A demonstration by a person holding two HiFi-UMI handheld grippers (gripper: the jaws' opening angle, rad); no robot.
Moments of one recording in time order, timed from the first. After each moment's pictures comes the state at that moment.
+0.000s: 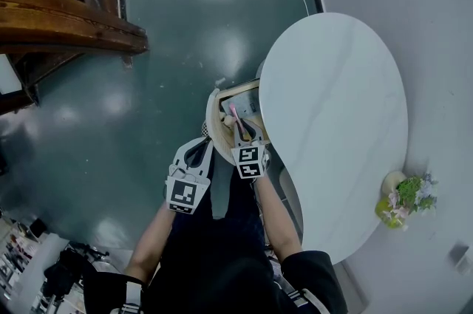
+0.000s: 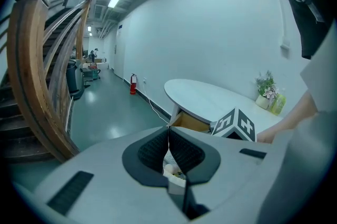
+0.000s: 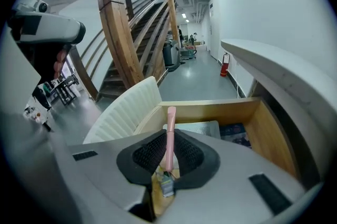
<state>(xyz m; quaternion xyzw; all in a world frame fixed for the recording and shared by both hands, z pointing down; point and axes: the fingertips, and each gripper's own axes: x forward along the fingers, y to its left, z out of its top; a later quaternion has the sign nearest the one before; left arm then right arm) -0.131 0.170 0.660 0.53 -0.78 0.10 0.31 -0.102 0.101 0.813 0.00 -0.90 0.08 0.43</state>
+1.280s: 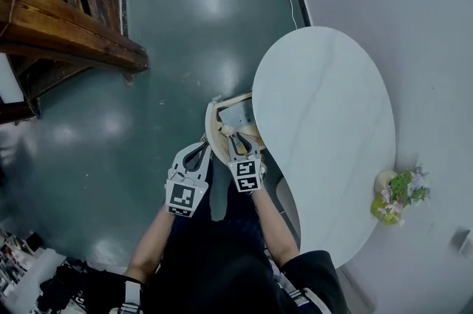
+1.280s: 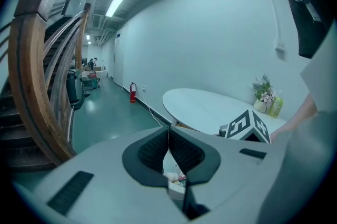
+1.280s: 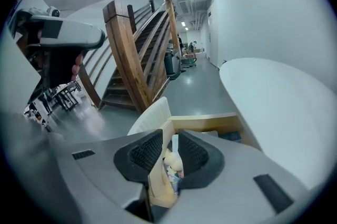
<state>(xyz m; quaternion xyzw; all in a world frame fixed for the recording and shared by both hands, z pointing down) -0.130 0.175 0.607 0.54 -0.79 0.10 0.27 -0.091 0.118 0.749 0.00 -0.92 0.08 0.39</state>
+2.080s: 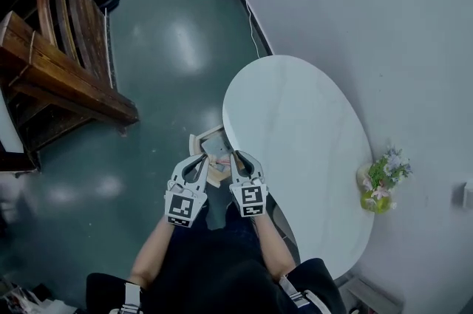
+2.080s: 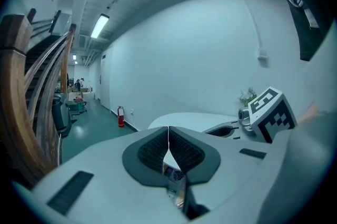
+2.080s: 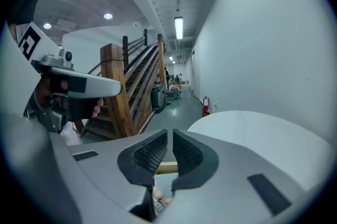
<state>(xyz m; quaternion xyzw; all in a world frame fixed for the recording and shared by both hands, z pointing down) -0.098 0.125 0.482 0.60 -0.78 0.09 0.16 -0.058 0.060 0.548 0.09 -0.97 0.06 0.23</state>
